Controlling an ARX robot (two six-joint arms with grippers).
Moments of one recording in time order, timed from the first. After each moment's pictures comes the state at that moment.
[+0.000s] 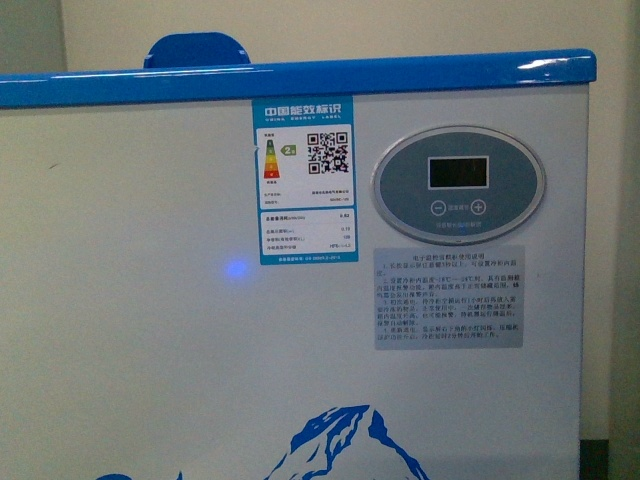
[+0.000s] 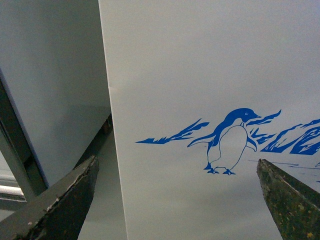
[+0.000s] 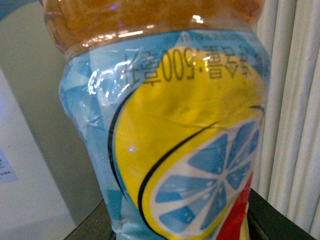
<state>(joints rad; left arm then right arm) -0.01 0.00 0.01 0.00 0.00 0.00 0.09 0.29 0.37 0.05 0.43 0.10</state>
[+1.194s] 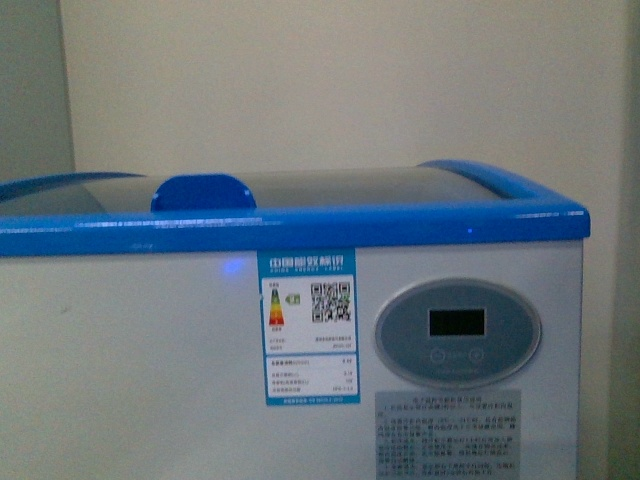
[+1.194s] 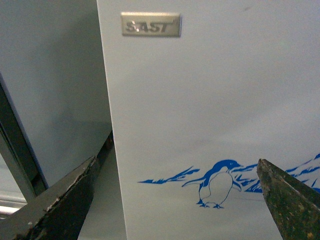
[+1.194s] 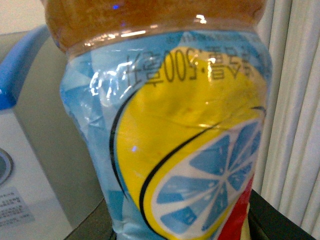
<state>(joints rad) -0.01 0.00 0.01 0.00 0.00 0.00 0.15 0.29 0.33 0.06 0.51 0.08</state>
